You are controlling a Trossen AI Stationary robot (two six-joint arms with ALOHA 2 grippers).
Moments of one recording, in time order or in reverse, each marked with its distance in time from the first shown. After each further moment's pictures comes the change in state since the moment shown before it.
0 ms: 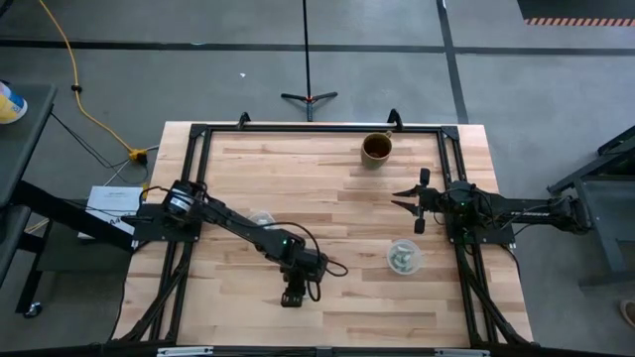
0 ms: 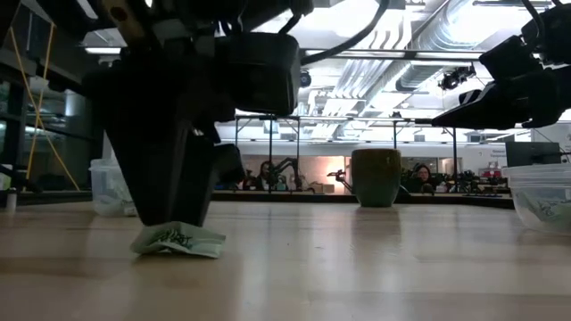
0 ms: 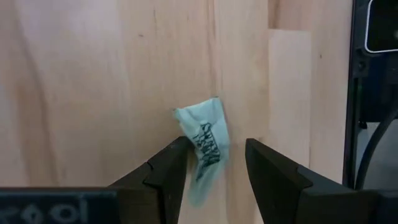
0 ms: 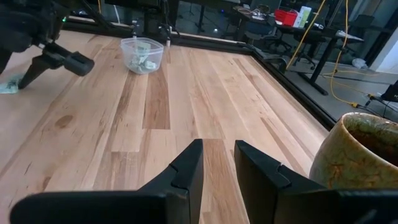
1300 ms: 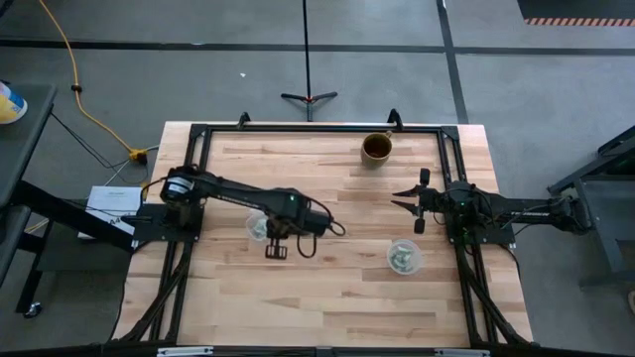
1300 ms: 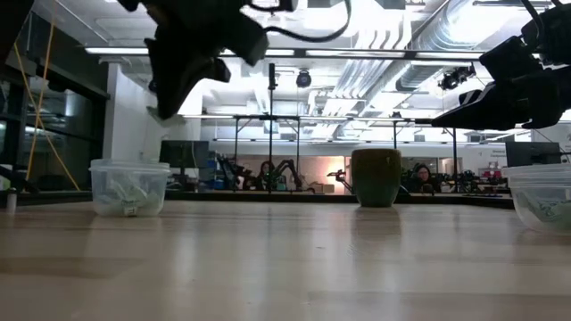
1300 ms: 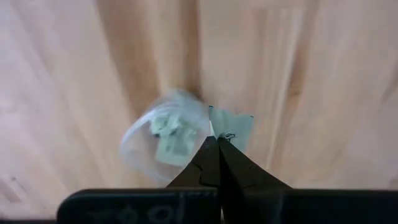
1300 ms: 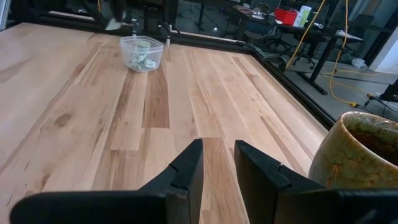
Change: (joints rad) left arm 0.188 -0.061 0.424 -1.073 -0.395 0.261; right arm 0.000 0.001 0.000 -0.005 0.003 -0.004
